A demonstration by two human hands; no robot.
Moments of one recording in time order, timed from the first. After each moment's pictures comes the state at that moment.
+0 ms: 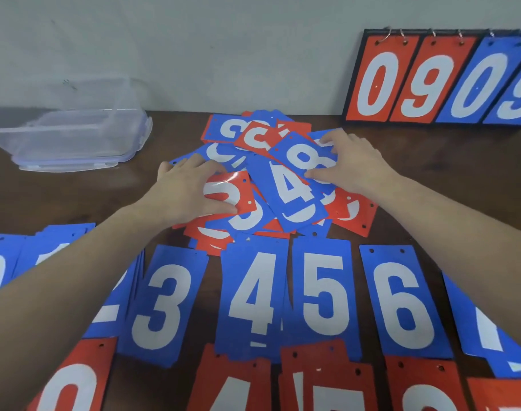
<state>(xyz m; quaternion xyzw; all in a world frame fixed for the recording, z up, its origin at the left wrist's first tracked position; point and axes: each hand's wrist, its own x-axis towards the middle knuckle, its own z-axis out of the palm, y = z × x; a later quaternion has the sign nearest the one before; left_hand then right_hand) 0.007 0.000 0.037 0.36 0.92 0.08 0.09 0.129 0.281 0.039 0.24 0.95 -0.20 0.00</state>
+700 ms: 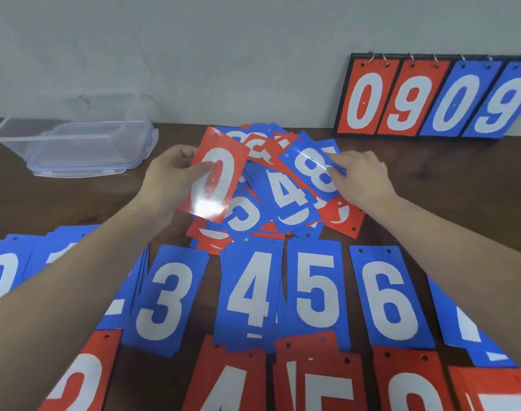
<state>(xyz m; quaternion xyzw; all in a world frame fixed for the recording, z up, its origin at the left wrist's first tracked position) 0.029 -0.002 0.061 0.10 0.78 0.61 0.14 0.155 0.295 0.027 0.24 0.96 -0.11 -0.06</state>
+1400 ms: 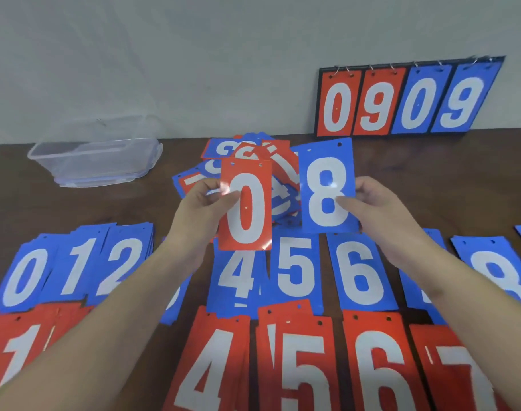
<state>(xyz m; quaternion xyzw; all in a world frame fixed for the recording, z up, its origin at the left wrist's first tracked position) 0.154 0.011 0.084 0.09 0.72 0.65 0.20 0.295 0.239 0.073 0.26 0.73 -0.62 -0.14</state>
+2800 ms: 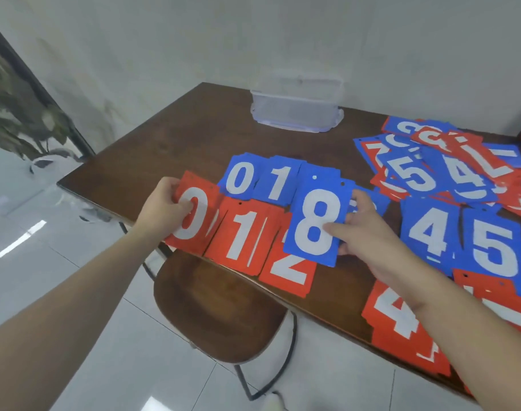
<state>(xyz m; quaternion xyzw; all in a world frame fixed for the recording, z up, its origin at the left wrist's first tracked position) 0.138 -0.411 0.046 -0.08 0.92 0.37 -0.01 0.235 -0.081 0.053 0.15 0.73 -0.66 0.07</state>
